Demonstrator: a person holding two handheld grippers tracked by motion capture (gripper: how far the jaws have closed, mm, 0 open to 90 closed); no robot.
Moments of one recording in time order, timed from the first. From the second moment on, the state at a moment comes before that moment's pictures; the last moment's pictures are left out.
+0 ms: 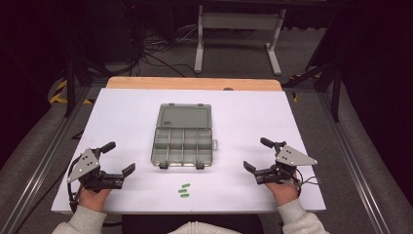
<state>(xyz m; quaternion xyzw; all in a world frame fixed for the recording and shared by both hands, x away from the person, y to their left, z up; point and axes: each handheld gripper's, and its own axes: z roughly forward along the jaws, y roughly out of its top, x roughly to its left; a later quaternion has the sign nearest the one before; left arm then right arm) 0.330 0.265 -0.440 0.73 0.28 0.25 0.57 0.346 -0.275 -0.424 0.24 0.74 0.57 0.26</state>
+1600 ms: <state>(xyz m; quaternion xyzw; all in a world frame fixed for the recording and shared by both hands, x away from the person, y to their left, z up) 0.325 0.263 -0.437 0.71 0.28 0.27 0.59 0.367 -0.172 -0.385 0.16 0.79 0.57 0.17</state>
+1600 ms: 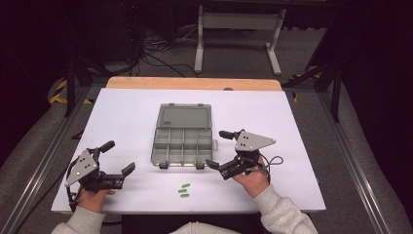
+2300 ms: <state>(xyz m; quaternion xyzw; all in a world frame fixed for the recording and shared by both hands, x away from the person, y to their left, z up) 0.327 0.263 -0.438 0.70 0.28 0.27 0.59 0.372 -0.132 -0.352 0.10 0.90 0.41 0.11</state>
